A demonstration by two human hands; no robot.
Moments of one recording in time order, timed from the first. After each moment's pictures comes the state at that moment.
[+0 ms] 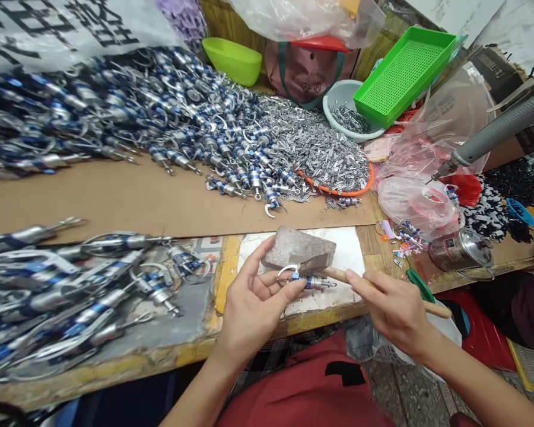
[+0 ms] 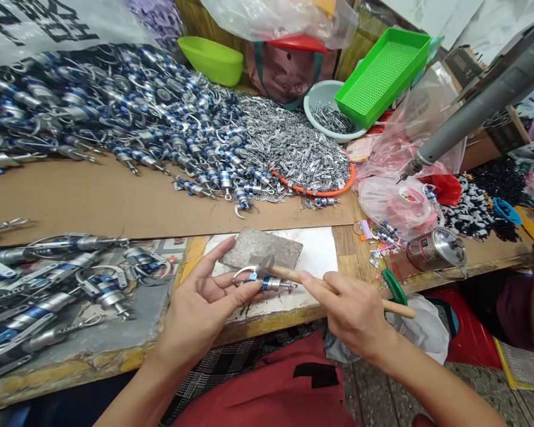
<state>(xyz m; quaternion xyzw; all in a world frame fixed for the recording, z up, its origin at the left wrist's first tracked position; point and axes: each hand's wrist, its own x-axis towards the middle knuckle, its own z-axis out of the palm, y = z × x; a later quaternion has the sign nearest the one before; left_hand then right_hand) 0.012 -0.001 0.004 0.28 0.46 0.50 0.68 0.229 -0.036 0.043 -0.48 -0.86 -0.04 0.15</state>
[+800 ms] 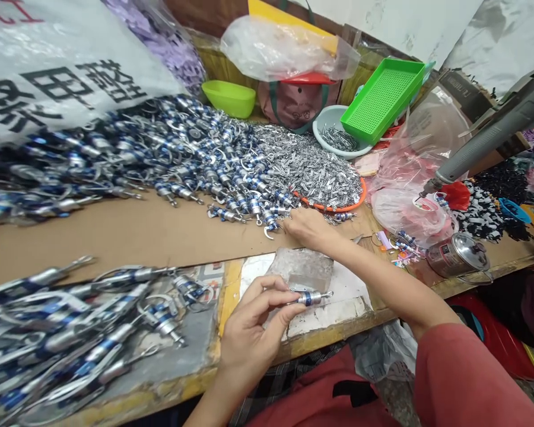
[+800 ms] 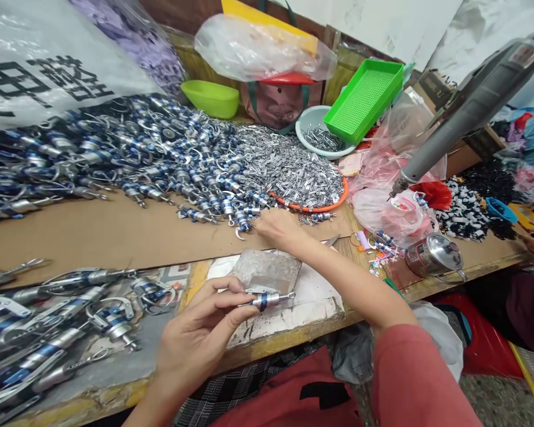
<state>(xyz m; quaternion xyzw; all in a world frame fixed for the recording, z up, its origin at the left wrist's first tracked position) -0.002 0.000 -0.001 0.59 0.46 0.52 0.41 0.138 0.150 0.015 -0.47 -0.88 0.02 0.01</state>
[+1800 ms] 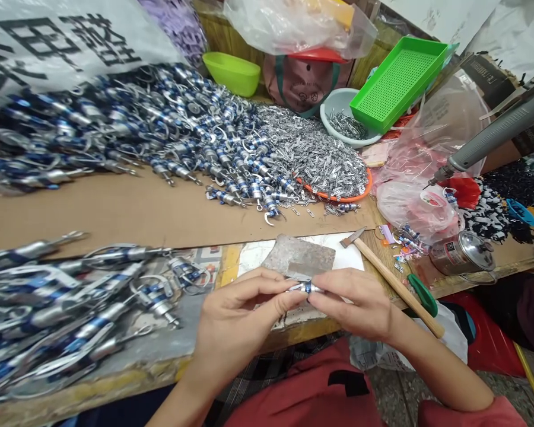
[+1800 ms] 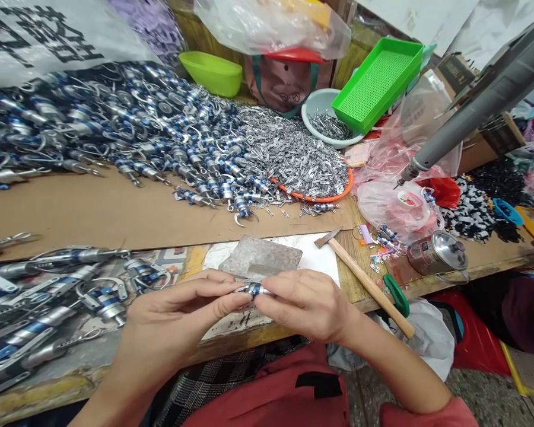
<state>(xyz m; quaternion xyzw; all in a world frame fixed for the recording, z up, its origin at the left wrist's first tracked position) -0.007 0.005 0.026 0.55 0.45 0.52 0.48 0.185 0.005 0.035 -0.26 -0.90 0.00 0.35</state>
